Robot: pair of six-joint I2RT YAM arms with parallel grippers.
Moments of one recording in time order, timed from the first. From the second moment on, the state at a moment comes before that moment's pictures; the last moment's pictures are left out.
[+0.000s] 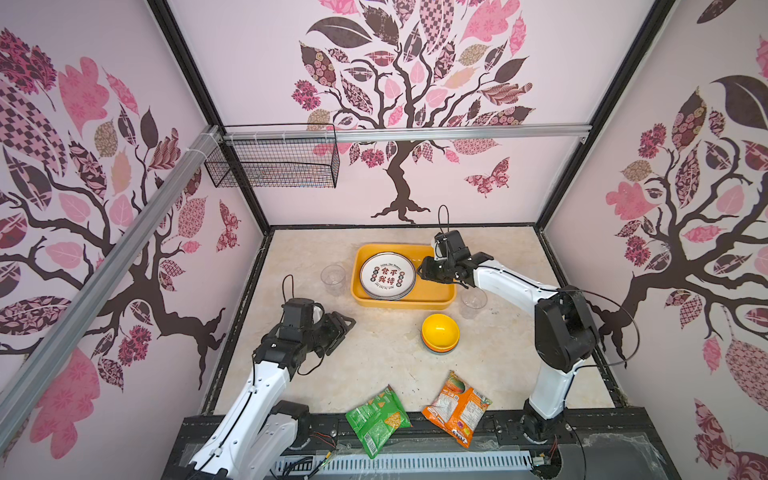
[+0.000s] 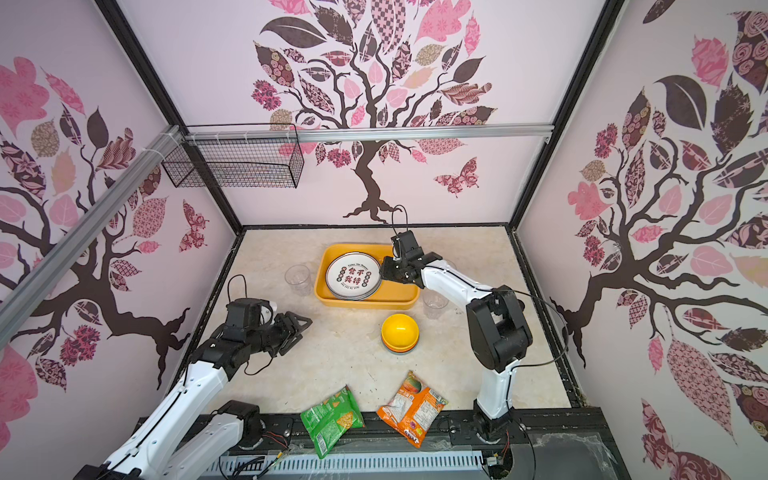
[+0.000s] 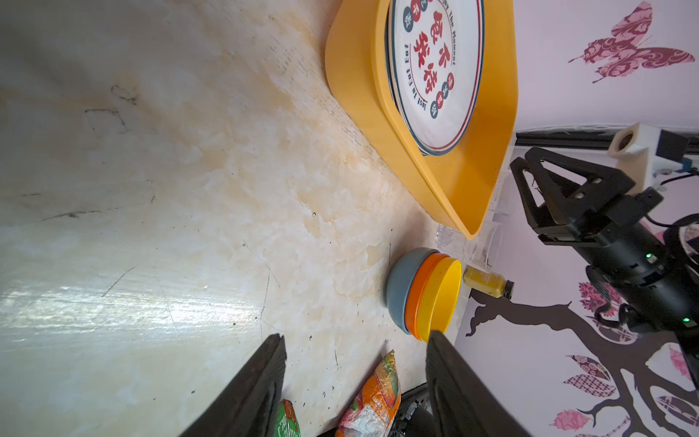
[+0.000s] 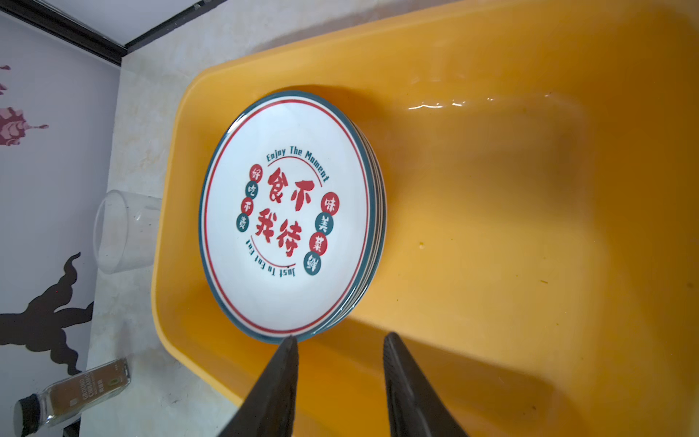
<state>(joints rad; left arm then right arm) -0.20 0.87 0.59 -0.55 0.45 -0.96 0.48 1.81 1.38 -0.38 -0.17 0.59</state>
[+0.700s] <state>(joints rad) -0.39 1.16 0.87 -0.64 0.47 -0.72 0.48 1.45 1.15 -0.69 -0.09 0.55</state>
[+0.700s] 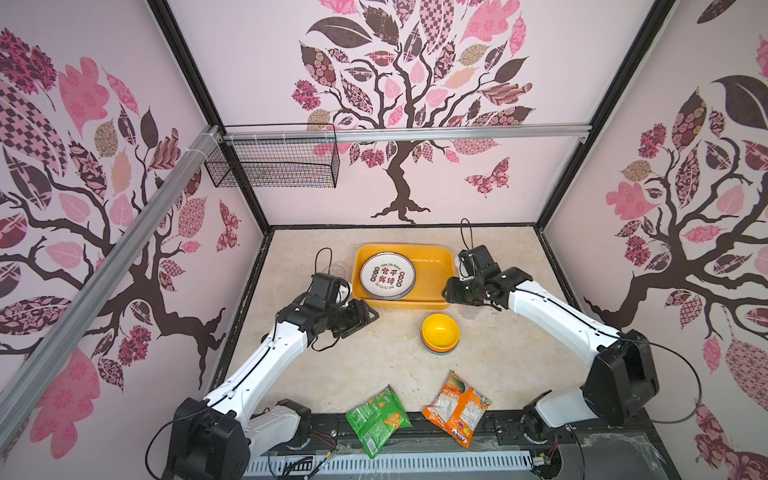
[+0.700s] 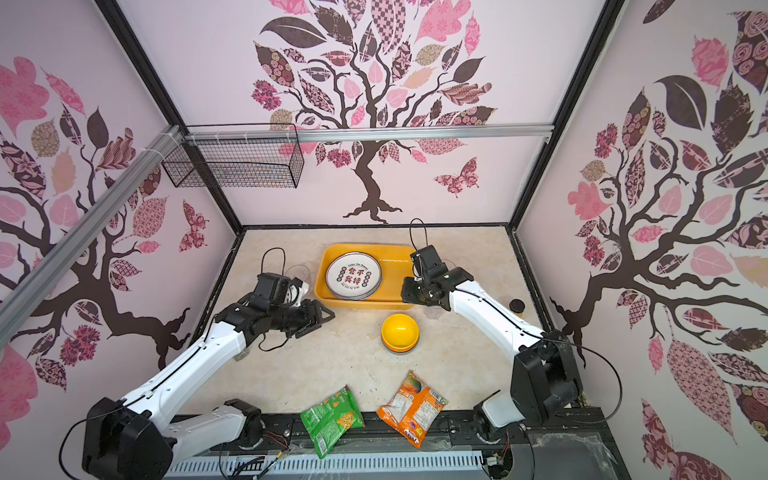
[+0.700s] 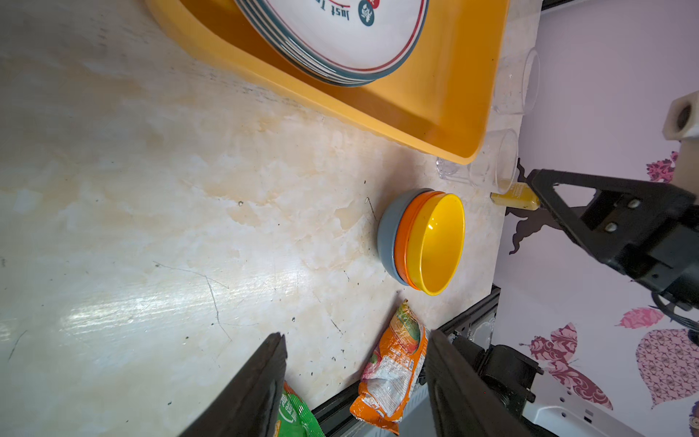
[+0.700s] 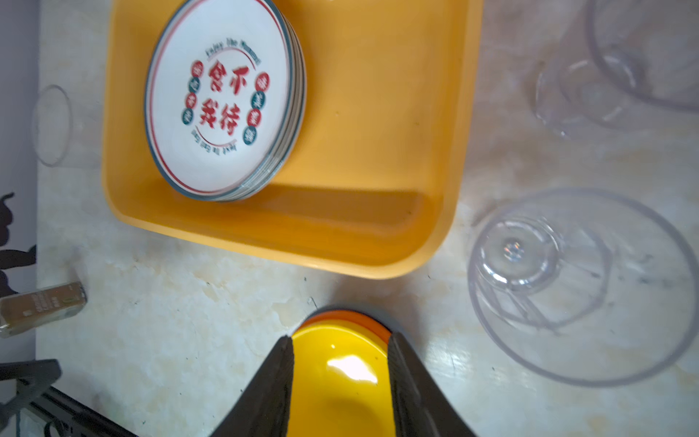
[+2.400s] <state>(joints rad) -0.56 1.26 0.93 -0.67 0.40 -0.65 0.55 1.47 0.99 -0.78 -0.05 0.57</state>
